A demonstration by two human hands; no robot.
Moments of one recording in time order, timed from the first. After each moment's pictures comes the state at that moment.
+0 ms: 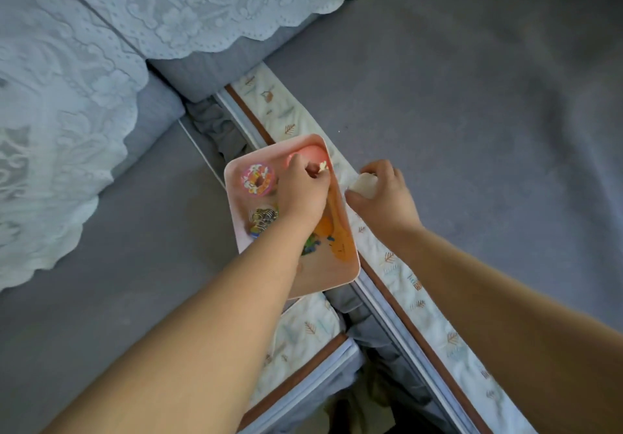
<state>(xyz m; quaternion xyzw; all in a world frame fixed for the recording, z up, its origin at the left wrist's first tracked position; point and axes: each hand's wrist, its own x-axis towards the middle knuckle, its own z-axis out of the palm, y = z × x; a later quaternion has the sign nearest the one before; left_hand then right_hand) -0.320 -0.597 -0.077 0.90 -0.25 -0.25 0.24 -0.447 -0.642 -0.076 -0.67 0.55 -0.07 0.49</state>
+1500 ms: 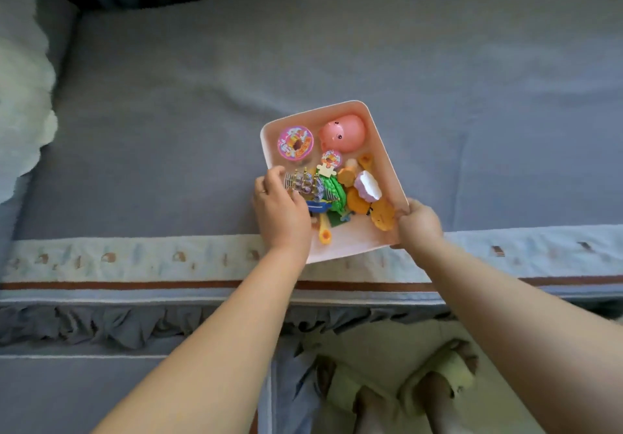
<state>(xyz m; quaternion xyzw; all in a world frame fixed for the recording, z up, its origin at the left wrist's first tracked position) -0.624 -0.563 -0.047 0.69 -0.65 -0.25 0.22 -0.794 -0.481 -0.054 -0.17 0.84 -0.27 0.44</state>
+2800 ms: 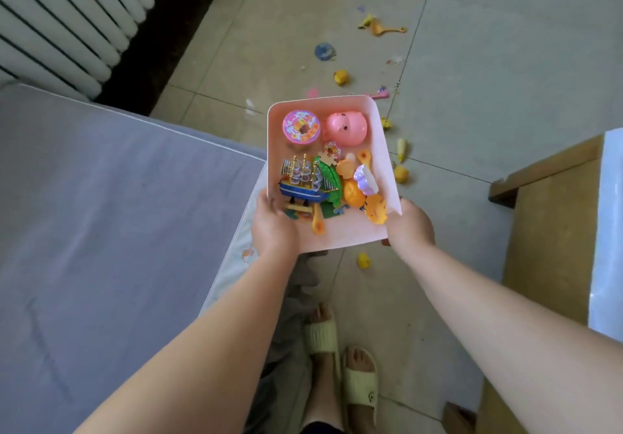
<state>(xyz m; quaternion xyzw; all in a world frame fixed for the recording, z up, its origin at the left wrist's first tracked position) -1.264 -0.199 -0.074 0.38 -0.80 -0.47 -0.08 -1.262 -0.007 -0.094 0.31 0.85 -0.37 0.20</state>
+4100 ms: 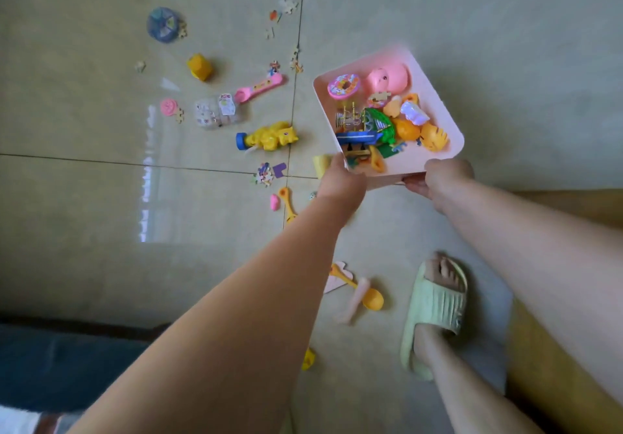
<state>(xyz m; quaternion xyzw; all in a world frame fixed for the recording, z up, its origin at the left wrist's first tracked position) -1.572 0.171 -0.373 0.20 -0.77 -0.42 -0.44 -1.546 0.327 -0.409 0.64 0.50 -0.57 0.10</state>
